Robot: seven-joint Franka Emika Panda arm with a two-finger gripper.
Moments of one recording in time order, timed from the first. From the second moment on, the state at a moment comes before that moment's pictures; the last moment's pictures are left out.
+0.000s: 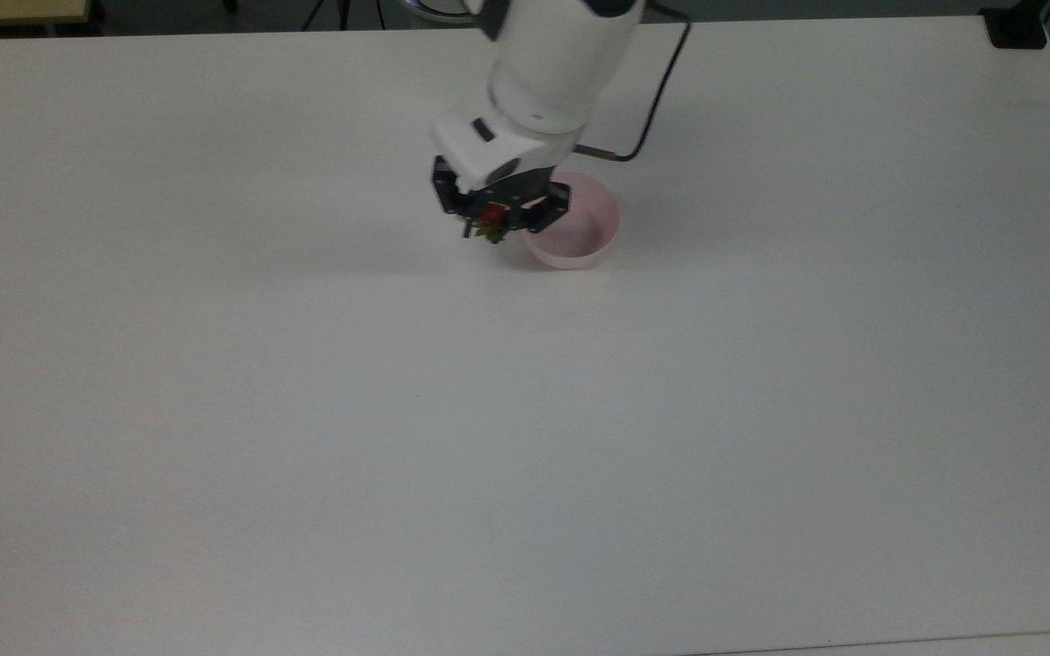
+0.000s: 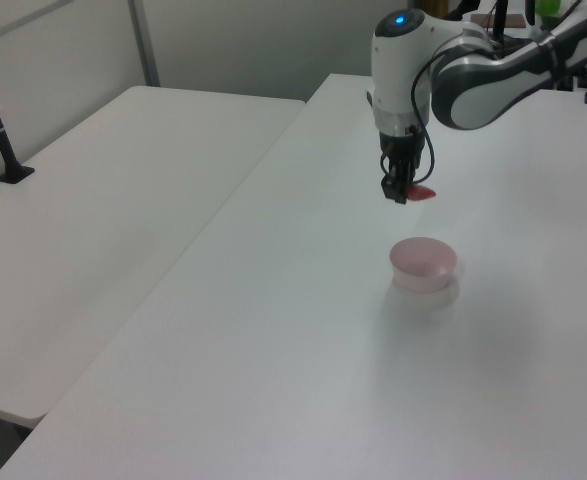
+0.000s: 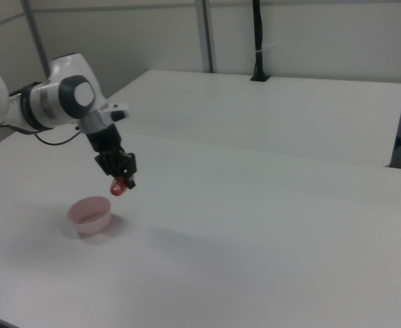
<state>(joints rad) 0.01 0.25 0.22 -1.81 -0.33 1.99 0.43</state>
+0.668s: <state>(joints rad) -0.22 0.27 0.21 -1.81 -0.33 2.02 0.21</state>
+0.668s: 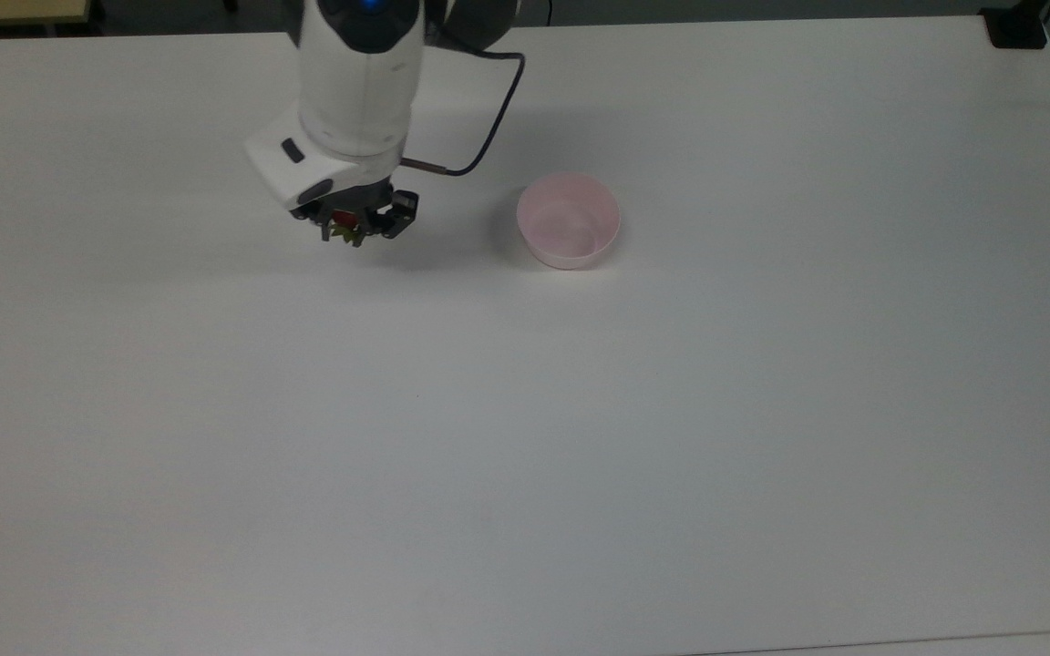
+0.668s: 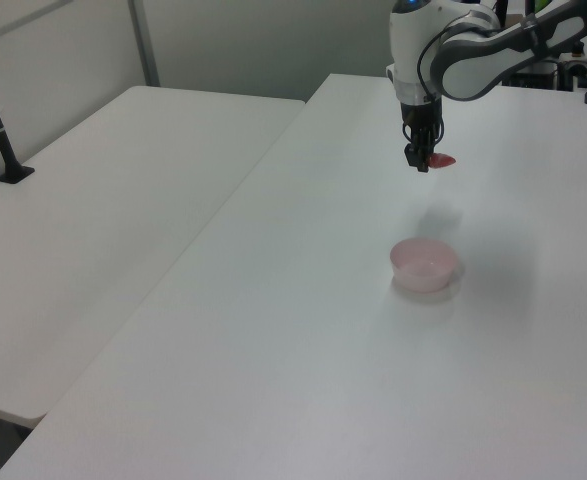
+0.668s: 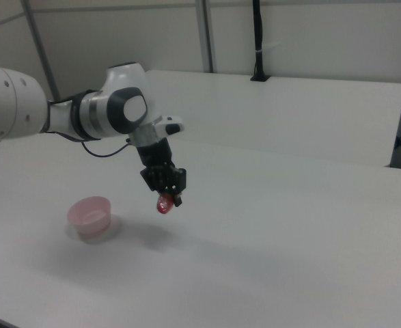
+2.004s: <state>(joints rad) -0.27 0.47 0.21 -1.70 -0.31 2.31 0.27</state>
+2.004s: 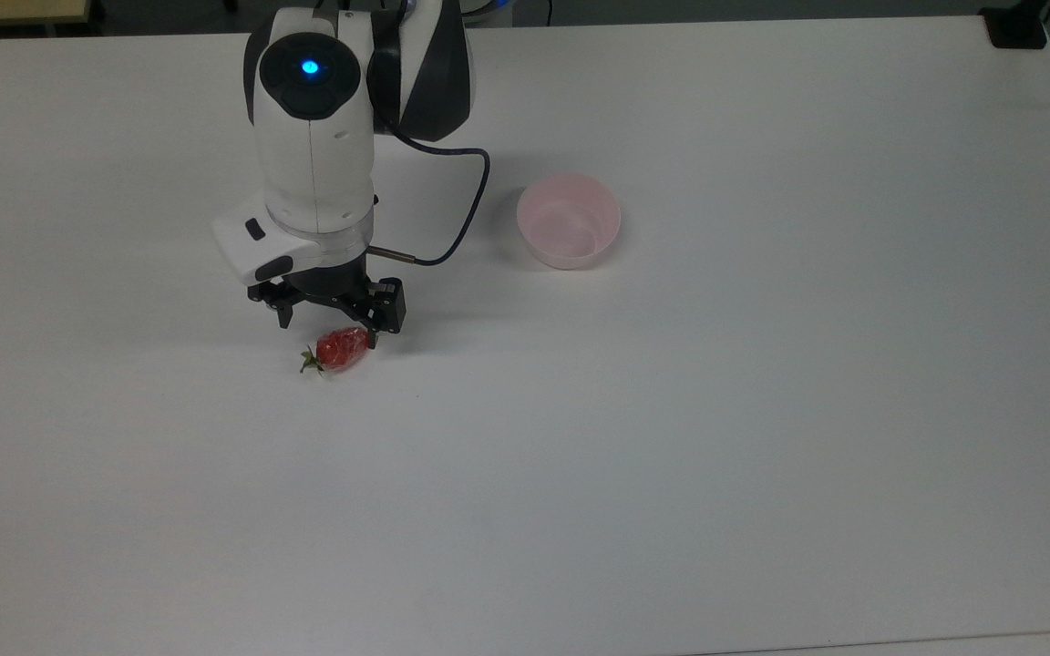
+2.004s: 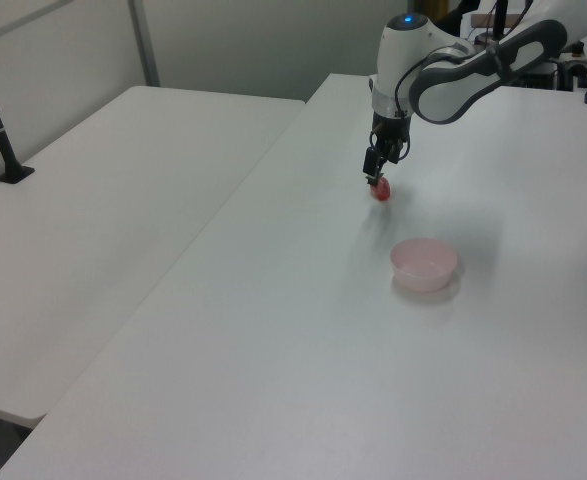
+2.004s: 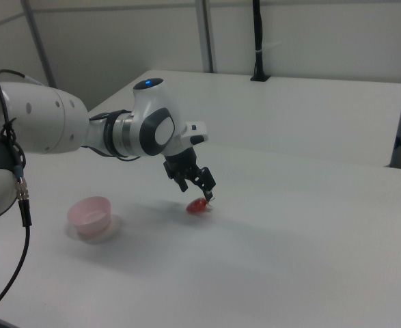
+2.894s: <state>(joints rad) -0.23 0.05 0.21 -1.67 -0.17 1.79 0.34</state>
